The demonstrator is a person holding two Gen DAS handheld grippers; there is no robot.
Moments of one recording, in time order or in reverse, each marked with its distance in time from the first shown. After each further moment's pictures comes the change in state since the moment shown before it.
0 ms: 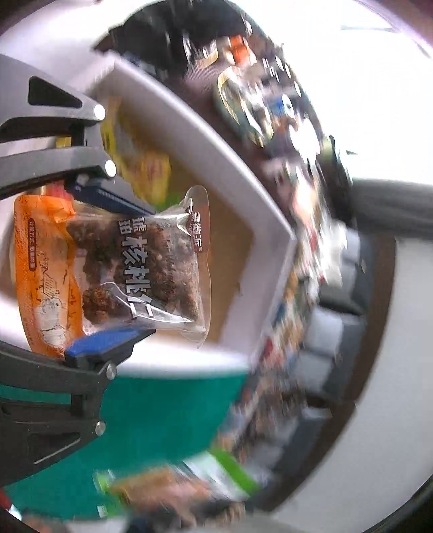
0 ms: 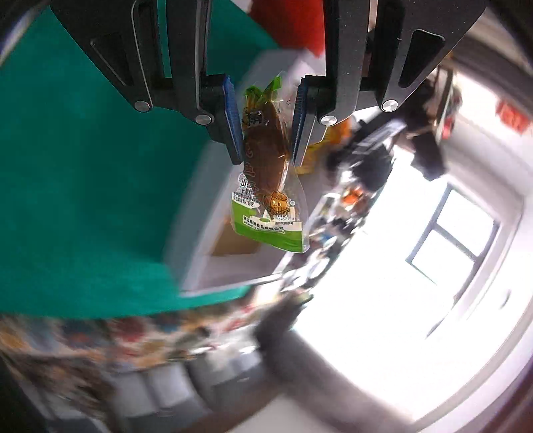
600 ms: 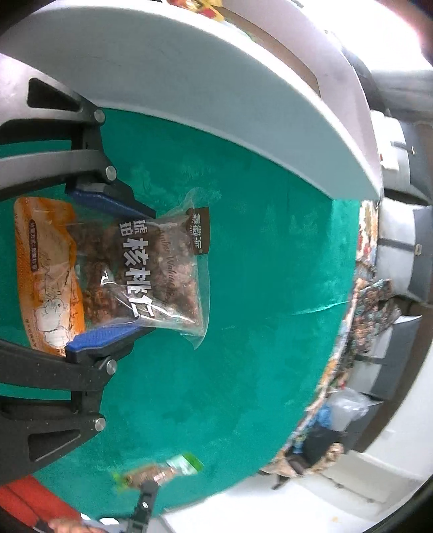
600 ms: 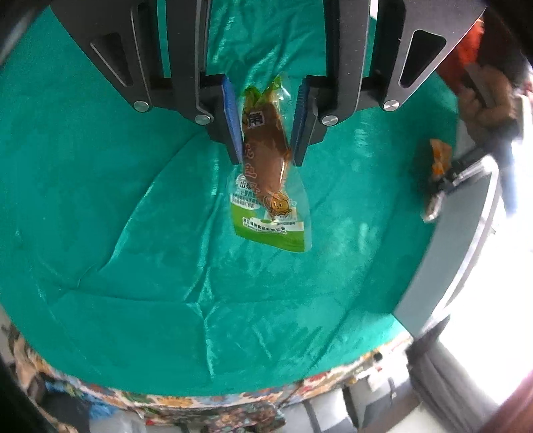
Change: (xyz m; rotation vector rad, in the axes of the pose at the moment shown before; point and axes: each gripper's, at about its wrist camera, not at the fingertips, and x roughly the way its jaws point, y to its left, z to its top) left arm 0.083 -0.206 -0.125 0.245 0.209 -0.317; right arm -0.152 -0.239 -0.151 0.245 0.074 -0.563
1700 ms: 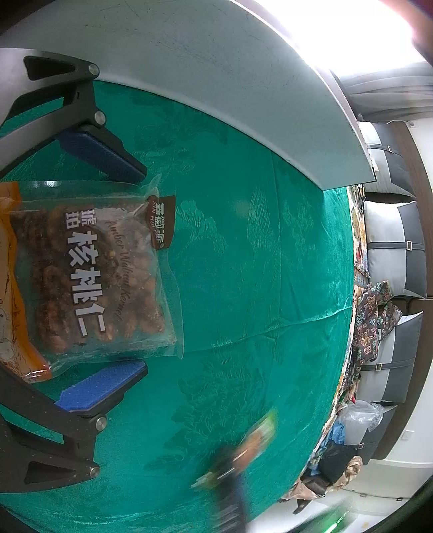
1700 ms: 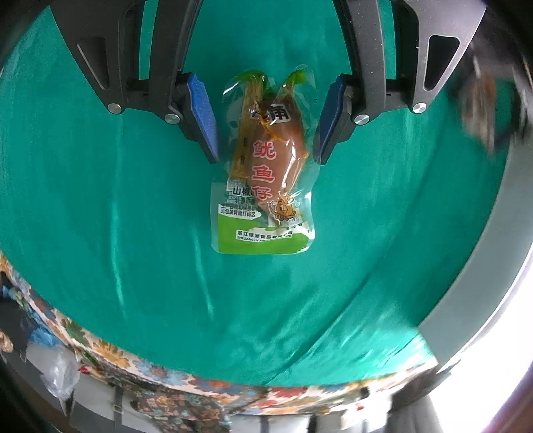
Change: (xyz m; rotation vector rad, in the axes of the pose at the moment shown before) left arm 0.060 -0.020 0.002 0.114 -0.048 0.185; right arm 0.108 0.052 0.114 -0.310 0.059 -0.177
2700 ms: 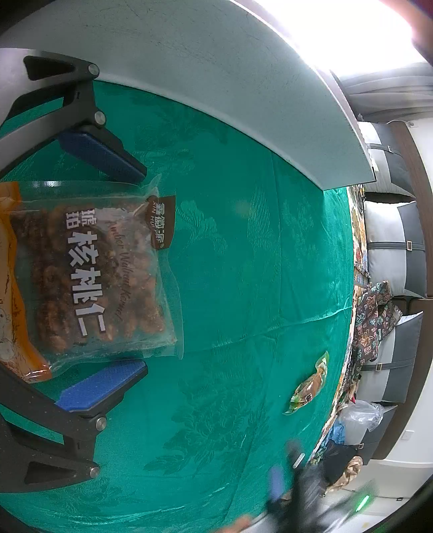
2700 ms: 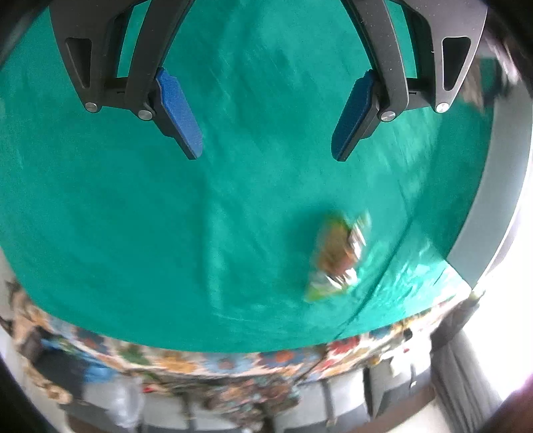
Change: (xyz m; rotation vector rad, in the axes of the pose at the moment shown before) left arm 0.000 -0.001 0.000 0.000 0.001 0.001; right arm -0.018 -0.068 0.023 0.242 -0.113 -0.004
